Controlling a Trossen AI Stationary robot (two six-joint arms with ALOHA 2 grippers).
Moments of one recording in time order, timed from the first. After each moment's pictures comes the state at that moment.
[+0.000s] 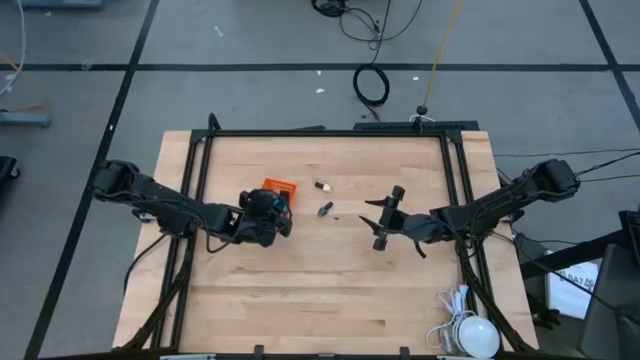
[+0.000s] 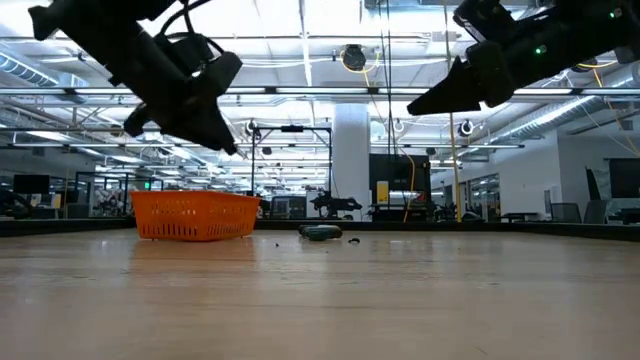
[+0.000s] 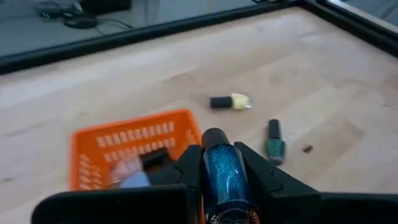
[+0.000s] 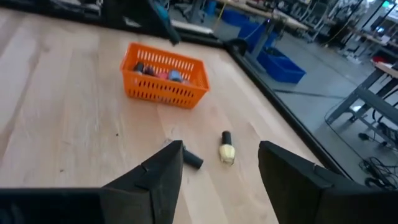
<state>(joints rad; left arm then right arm) -0.25 1.39 0.71 -0.21 -0.88 -0.96 0.29 1.23 0.48 0.39 0.71 -0.06</state>
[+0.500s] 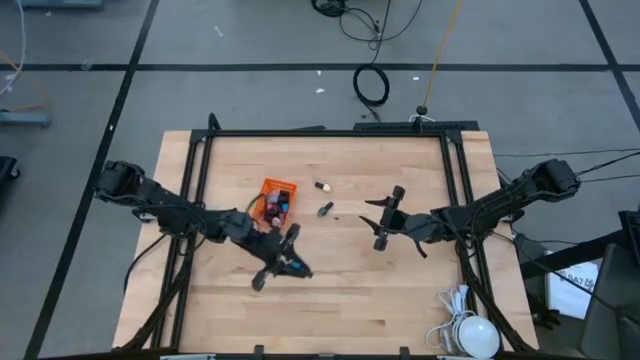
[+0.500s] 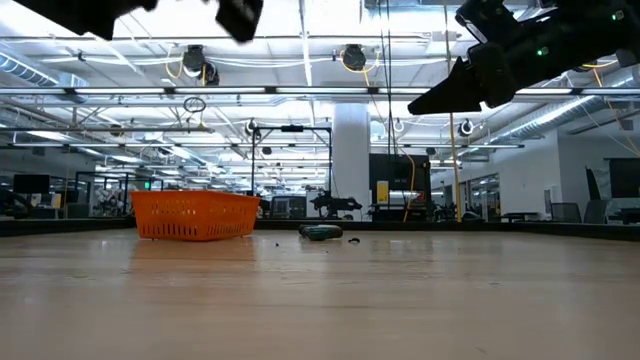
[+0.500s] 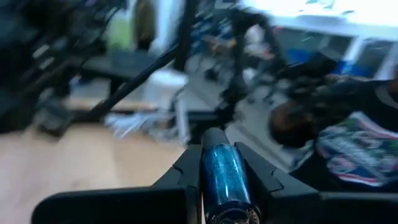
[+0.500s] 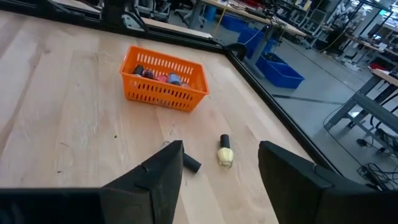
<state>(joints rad) -0.30 1.43 0.65 0.79 0.24 -0.22 0.29 1.23 0.46 0.43 0.71 -0.09</state>
